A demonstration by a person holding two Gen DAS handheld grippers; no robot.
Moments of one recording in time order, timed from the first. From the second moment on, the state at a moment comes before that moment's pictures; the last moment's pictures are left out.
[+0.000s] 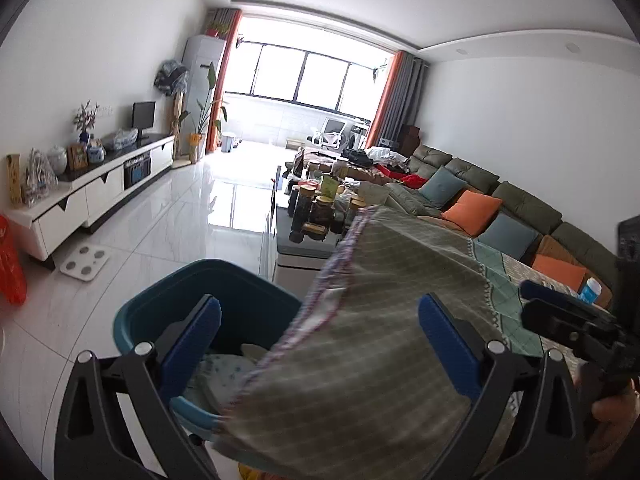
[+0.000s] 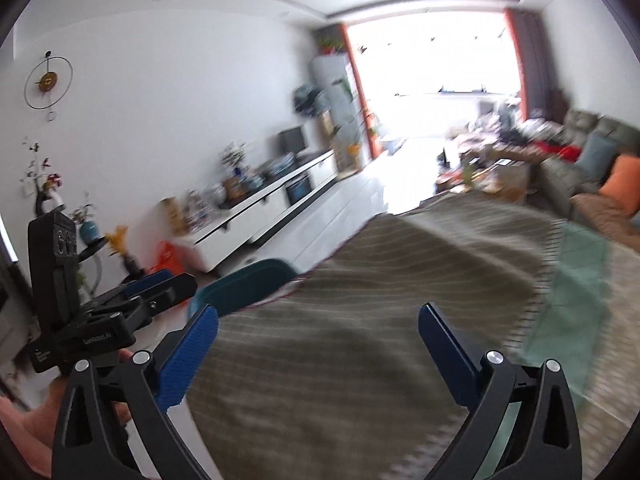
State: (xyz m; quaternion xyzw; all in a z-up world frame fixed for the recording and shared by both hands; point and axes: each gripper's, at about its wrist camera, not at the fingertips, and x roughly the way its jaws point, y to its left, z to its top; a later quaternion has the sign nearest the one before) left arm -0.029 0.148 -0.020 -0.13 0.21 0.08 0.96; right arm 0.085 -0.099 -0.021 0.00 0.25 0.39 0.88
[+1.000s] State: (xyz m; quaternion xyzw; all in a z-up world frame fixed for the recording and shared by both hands) left arm -0.002 -0.043 -0.010 -0.01 0.11 0.02 0.99; right arm 0.027 -0.267 -0.027 0.02 0.15 0.09 0.98
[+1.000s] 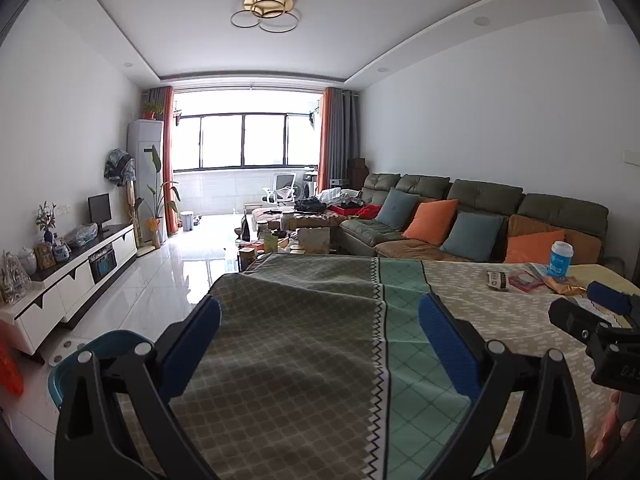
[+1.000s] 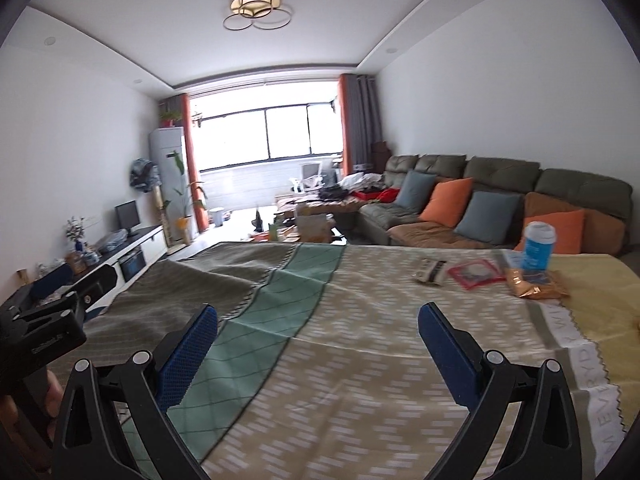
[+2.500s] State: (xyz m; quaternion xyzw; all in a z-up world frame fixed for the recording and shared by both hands) left arm -0.007 -0.067 -0.011 0.01 0.10 0.02 1.00; right arm 0.013 -0.287 -0.020 0.04 0.14 0.06 0.99
